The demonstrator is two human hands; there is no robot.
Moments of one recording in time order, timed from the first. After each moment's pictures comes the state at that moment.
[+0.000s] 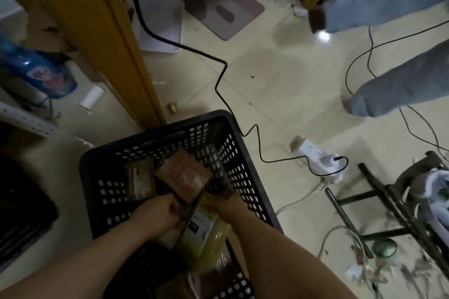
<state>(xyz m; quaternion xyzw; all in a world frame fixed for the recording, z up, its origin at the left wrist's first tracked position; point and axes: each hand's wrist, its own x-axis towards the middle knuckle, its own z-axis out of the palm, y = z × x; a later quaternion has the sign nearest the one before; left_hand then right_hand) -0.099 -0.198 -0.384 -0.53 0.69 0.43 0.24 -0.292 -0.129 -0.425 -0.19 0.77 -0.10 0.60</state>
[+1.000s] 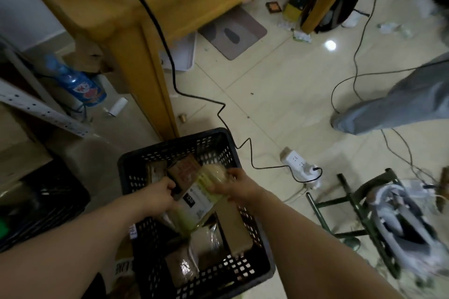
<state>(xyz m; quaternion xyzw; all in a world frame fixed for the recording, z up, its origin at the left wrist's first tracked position) -0.089 -0.227 -0.238 -0.59 0.52 0.58 0.21 -0.328 -0.159 -0.242 -0.19 0.70 -0.16 0.66</state>
